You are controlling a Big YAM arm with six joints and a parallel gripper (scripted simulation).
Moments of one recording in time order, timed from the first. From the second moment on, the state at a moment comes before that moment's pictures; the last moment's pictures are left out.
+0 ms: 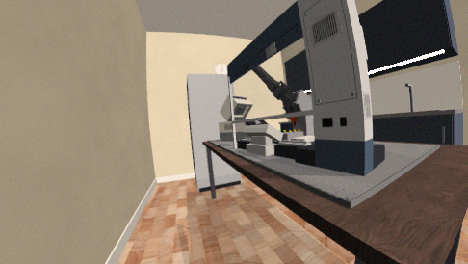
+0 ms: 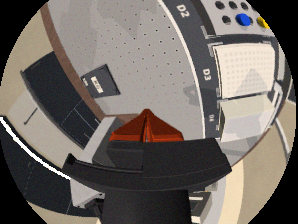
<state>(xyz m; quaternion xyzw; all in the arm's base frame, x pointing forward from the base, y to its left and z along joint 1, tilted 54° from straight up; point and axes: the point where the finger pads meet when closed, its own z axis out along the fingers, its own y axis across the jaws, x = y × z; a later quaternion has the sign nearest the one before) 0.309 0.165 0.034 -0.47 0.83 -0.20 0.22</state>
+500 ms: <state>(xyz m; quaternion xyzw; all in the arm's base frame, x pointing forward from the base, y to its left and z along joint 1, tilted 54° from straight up) 0.313 0.119 0.039 -0.36 0.88 -0.16 0.27</state>
